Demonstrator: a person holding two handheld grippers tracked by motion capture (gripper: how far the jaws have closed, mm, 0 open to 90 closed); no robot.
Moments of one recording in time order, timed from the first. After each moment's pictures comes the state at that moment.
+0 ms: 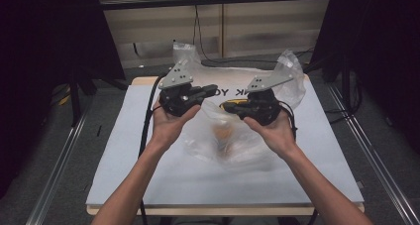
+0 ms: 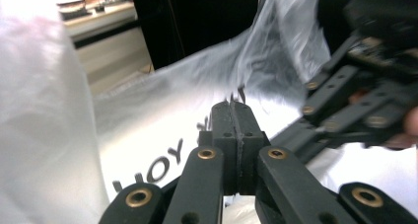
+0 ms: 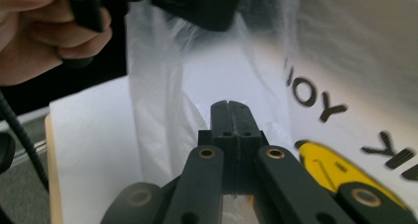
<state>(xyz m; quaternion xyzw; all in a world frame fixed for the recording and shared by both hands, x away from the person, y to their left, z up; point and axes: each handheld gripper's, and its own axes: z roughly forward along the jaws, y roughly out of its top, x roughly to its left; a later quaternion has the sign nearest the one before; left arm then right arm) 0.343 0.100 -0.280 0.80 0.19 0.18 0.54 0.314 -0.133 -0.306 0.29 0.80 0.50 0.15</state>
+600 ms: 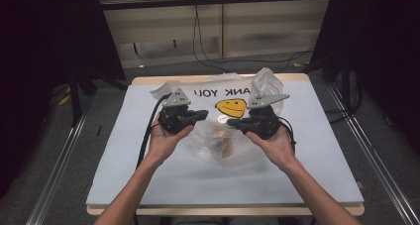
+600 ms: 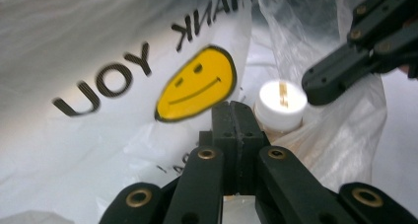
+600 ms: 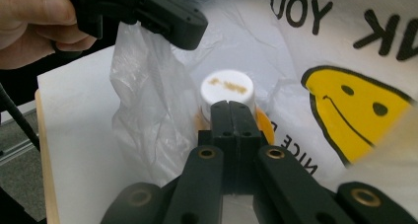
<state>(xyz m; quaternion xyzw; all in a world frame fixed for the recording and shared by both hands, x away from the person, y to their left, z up) 0.353 0.117 -0.354 0.84 0.22 0.12 0.48 0.313 -0.145 -0.360 0.33 0.80 0.48 0.12</state>
